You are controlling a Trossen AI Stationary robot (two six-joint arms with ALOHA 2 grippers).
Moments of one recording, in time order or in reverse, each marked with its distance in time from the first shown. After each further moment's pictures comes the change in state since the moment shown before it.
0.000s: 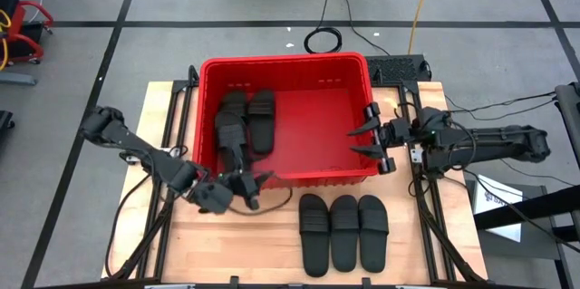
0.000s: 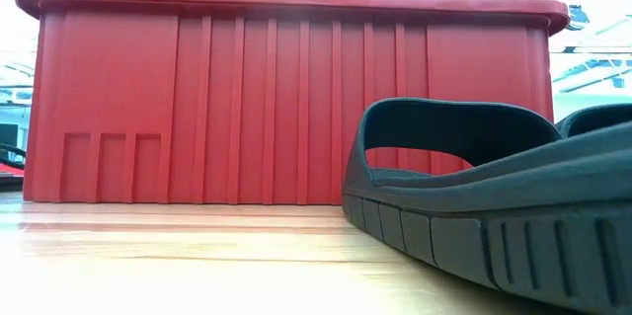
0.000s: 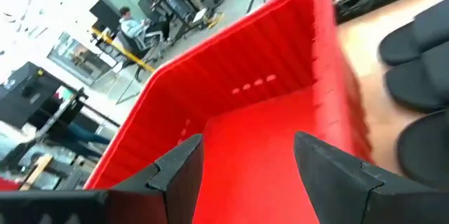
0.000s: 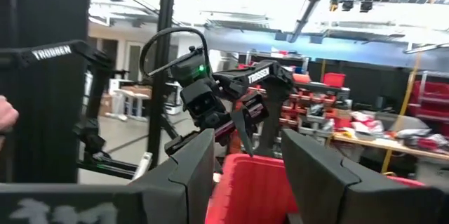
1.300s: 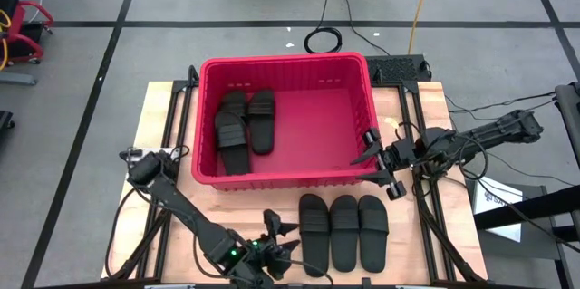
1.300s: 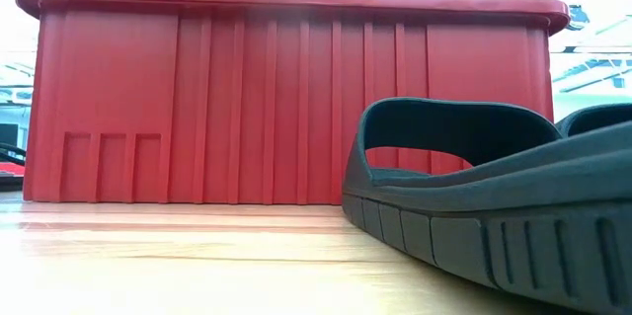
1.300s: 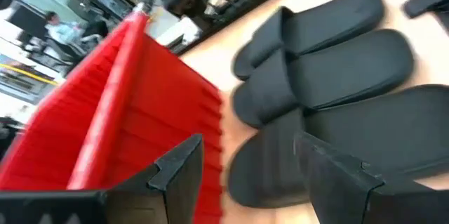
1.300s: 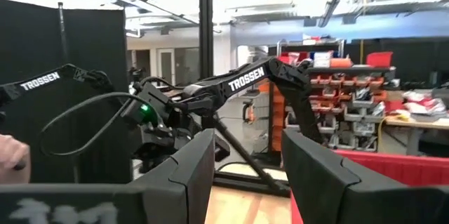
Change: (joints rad) left arm -0.201 0.647 0.628 -0.320 0.044 -0.250; right arm 0.343 0.000 0.000 -0.043 0.243 0.065
